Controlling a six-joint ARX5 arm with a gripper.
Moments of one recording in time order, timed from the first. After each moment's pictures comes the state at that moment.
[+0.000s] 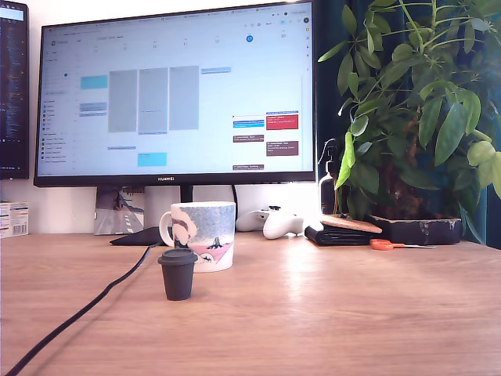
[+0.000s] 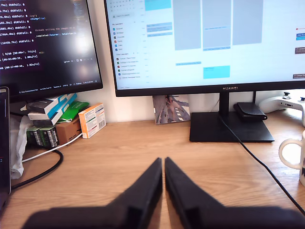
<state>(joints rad) -0.01 0.00 0.02 -0.01 0.00 0.01</state>
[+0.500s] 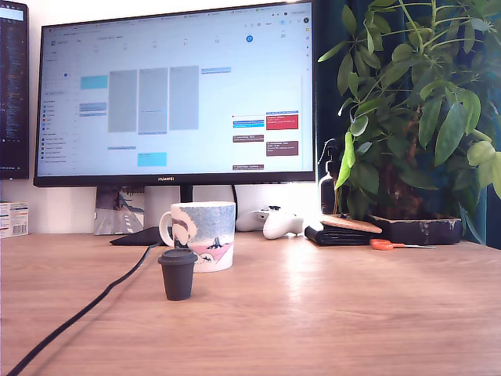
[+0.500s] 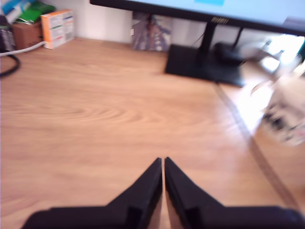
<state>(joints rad) 0.02 0.00 0.05 -0.23 0.20 -0.25</state>
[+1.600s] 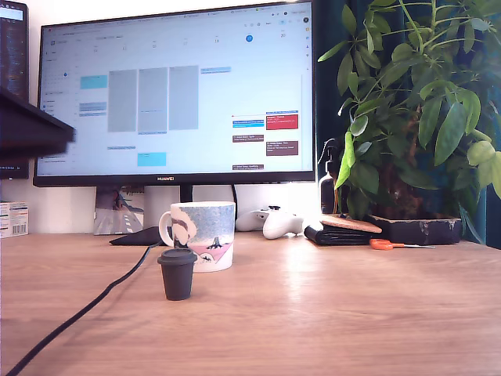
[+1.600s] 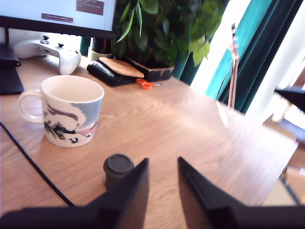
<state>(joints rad) -0.44 0.62 0.05 0.41 0.45 -0.23</state>
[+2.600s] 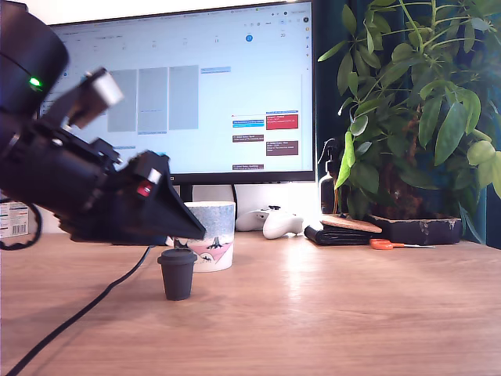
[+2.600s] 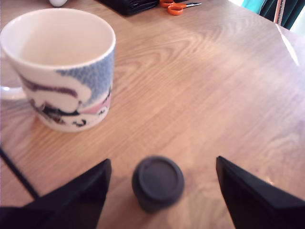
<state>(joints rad) -0.54 1.52 0.49 0.51 0.32 -0.04</state>
